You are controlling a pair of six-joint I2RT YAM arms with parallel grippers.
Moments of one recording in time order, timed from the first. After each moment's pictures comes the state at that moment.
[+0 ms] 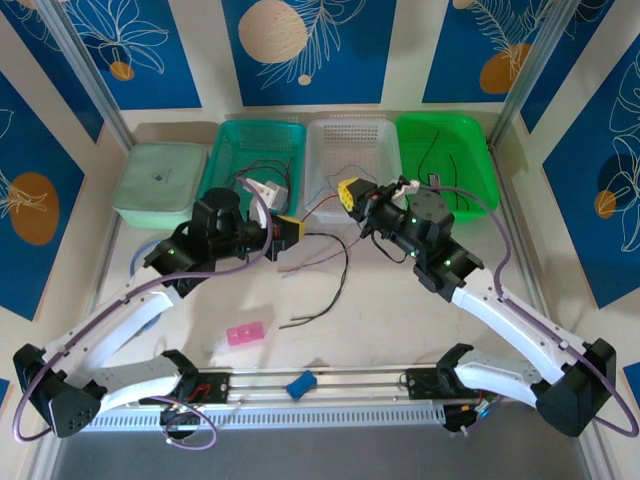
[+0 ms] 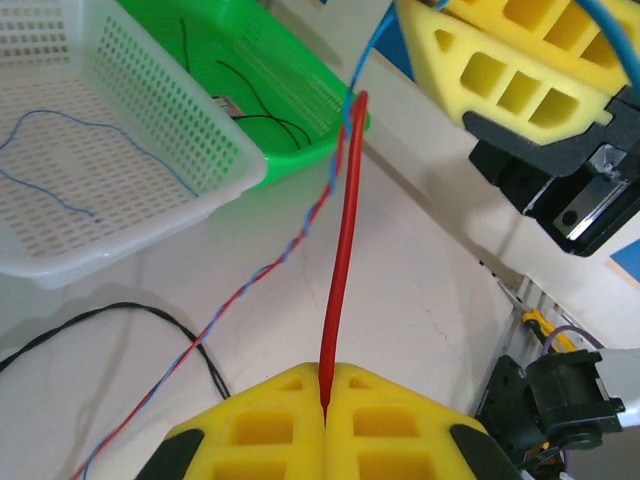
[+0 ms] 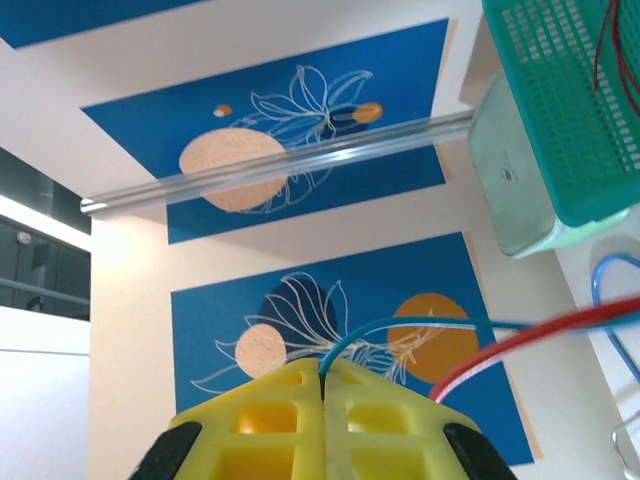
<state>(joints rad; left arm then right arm) -0.70 1.09 1.11 -0.41 0.34 -0.33 0.65 1.04 0.93 0.11 -0.09 1.78</state>
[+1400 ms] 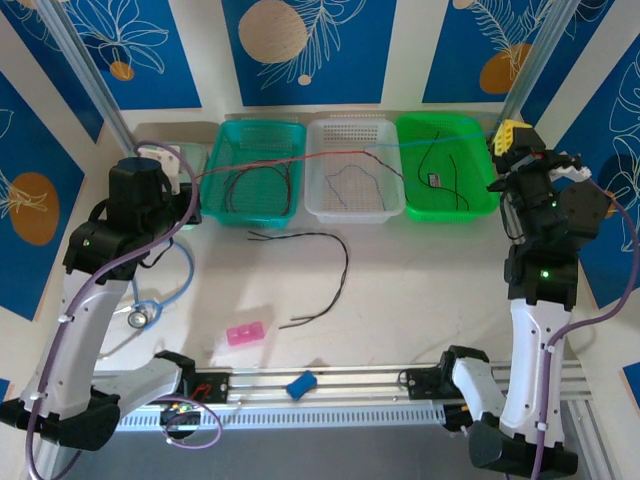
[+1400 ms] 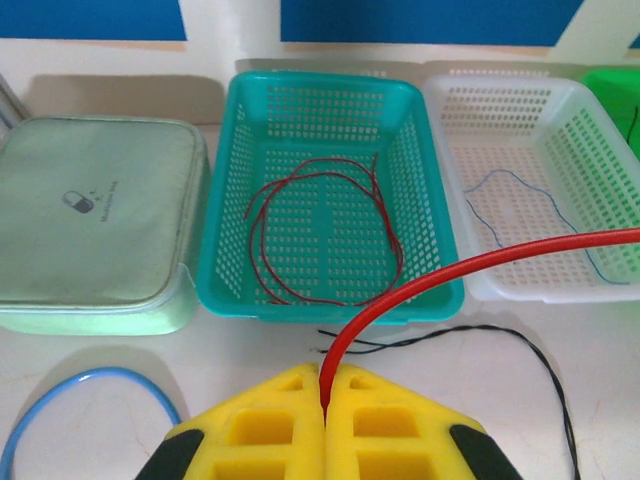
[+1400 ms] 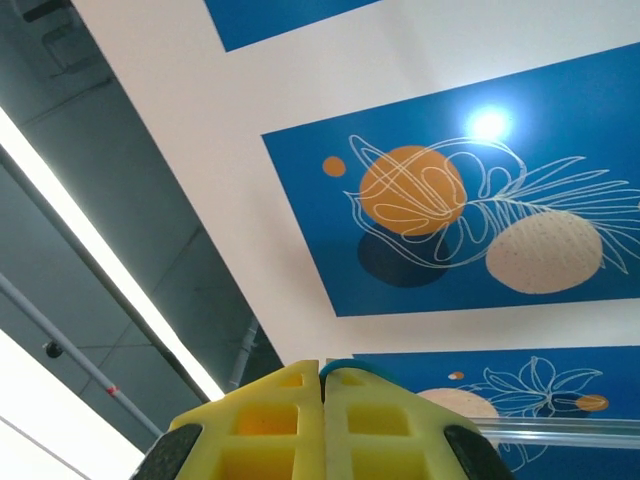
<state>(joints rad) -0.31 1.05 1.49 -0.98 -0.14 -0.21 -0.22 0.85 1.21 -0.08 -0.34 1.94</state>
